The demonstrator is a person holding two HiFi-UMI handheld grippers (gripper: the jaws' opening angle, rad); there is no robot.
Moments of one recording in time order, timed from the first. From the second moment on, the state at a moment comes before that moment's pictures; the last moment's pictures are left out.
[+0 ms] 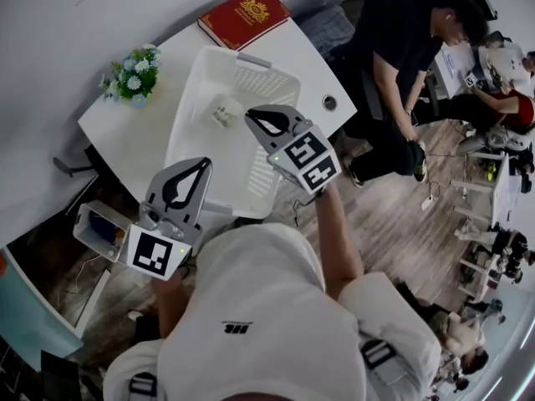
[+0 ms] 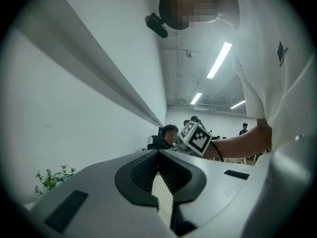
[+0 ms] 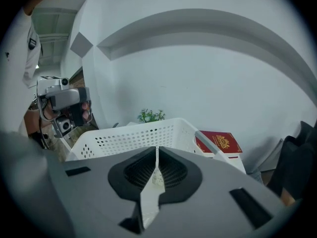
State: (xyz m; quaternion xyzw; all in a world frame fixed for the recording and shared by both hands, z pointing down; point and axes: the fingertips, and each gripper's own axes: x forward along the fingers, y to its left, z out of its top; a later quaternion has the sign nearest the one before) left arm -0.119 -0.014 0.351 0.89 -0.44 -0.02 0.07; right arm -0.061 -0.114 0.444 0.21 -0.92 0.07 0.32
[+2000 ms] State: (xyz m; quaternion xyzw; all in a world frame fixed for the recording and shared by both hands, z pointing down) left arm -0.133 -0.035 0.374 0.89 -0.44 0.00 0.07; right arm -0.054 -0.166 0.641 0.07 -0.72 0.16 0.67
